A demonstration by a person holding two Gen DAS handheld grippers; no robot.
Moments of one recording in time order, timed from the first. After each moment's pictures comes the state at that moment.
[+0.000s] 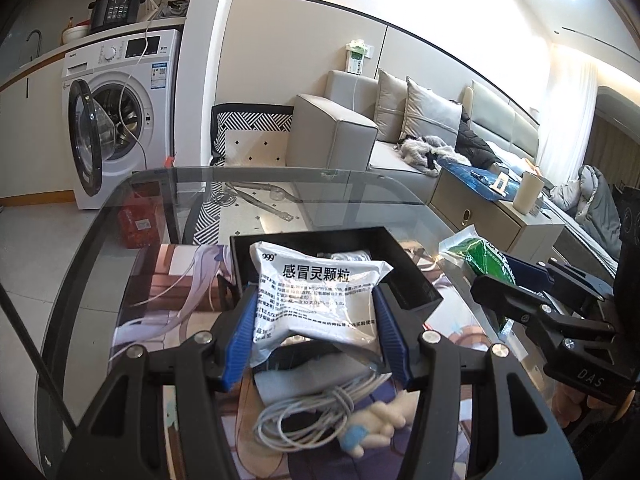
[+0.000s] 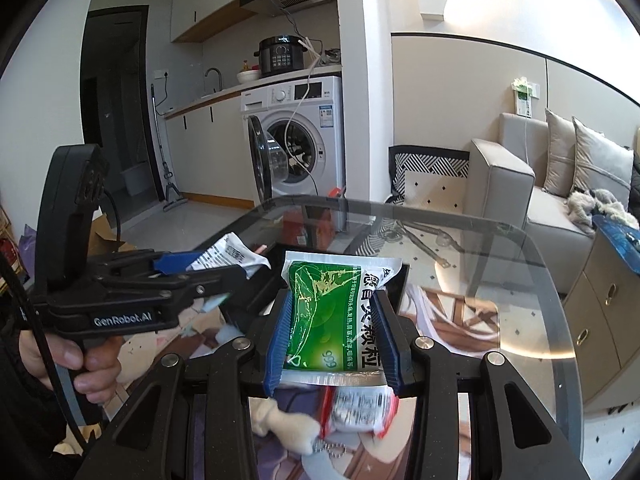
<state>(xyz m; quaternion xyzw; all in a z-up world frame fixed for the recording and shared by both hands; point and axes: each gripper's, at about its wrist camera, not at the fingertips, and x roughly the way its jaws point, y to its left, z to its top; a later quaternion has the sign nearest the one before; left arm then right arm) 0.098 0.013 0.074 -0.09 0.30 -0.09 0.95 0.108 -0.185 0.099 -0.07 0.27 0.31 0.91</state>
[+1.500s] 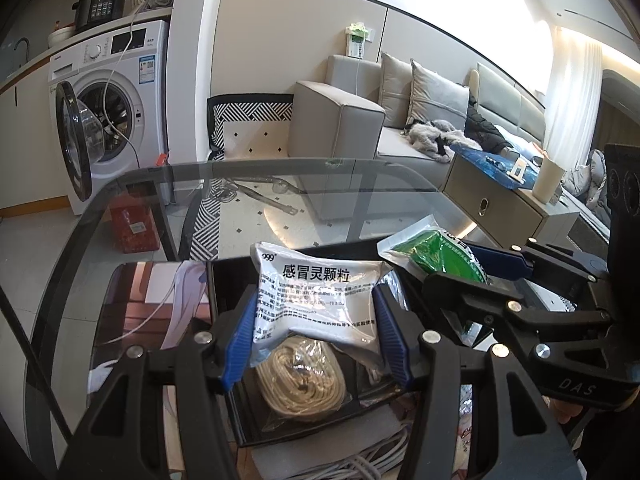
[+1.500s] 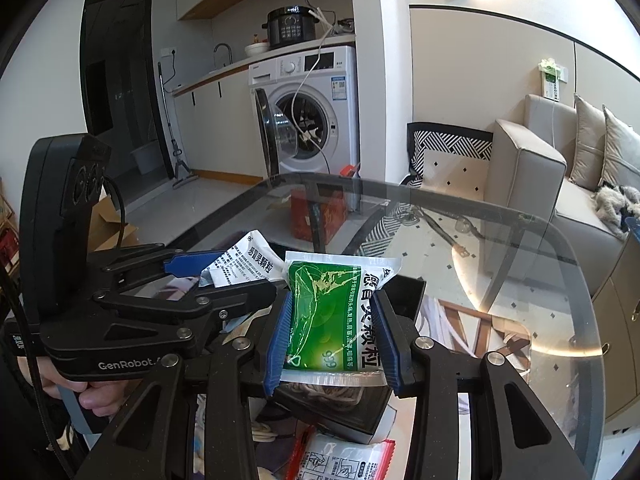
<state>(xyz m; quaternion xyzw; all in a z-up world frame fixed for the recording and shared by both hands) 0.164 0.003 0.047 -0.06 0.32 -0.09 0.94 0.200 -0.155 0.064 -0.09 0.32 0.34 0.88</state>
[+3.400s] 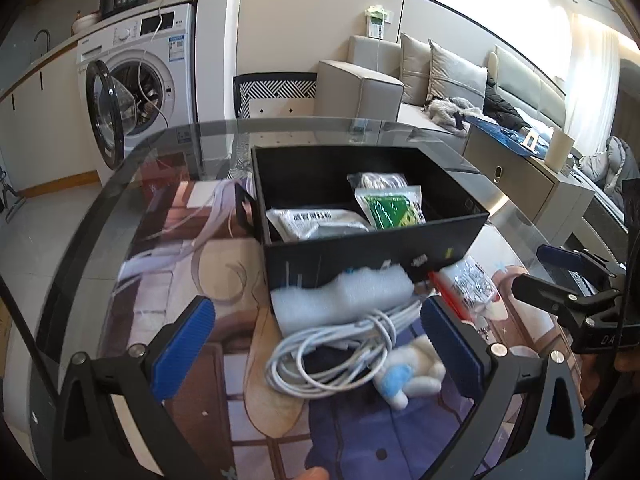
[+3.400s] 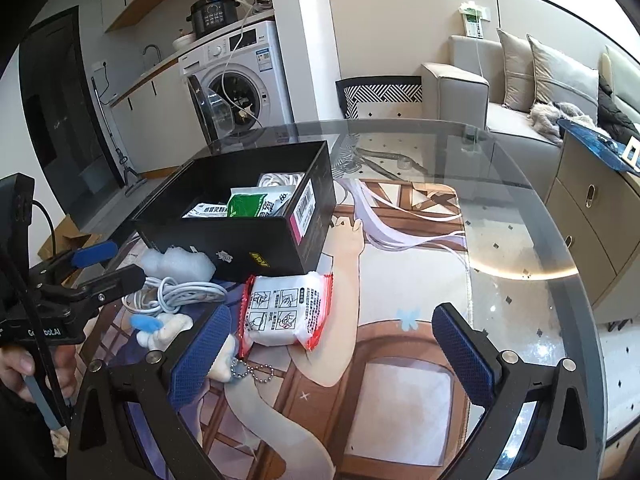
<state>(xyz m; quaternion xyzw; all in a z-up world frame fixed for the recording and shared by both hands) 0.085 0.005 0.012 -0.06 0.36 -0.04 0.93 0.123 -0.243 0.017 -0.04 0.39 0.22 0.89</state>
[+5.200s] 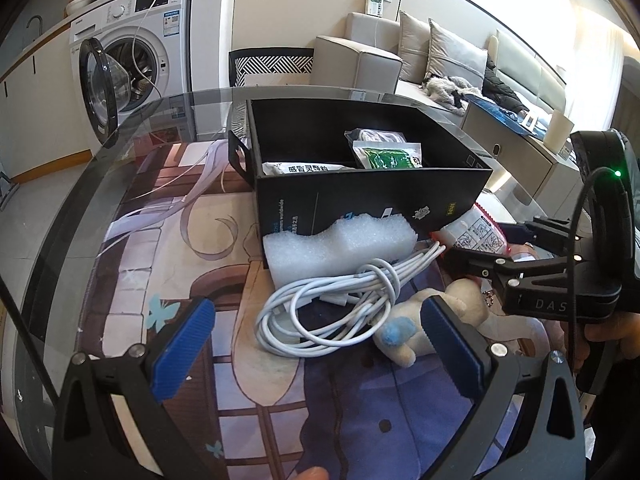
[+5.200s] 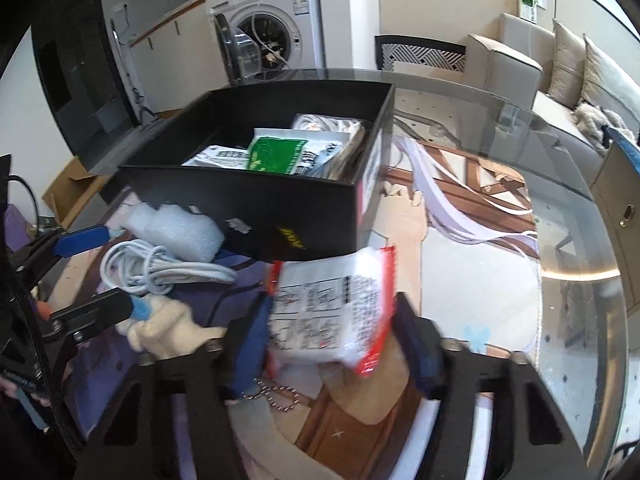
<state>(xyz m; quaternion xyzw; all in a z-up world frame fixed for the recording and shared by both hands) 0.078 0.002 -0.007 -0.06 0.39 -0.06 0.92 0.160 -0.191 -0.018 -0.10 0.46 0.27 0.84</state>
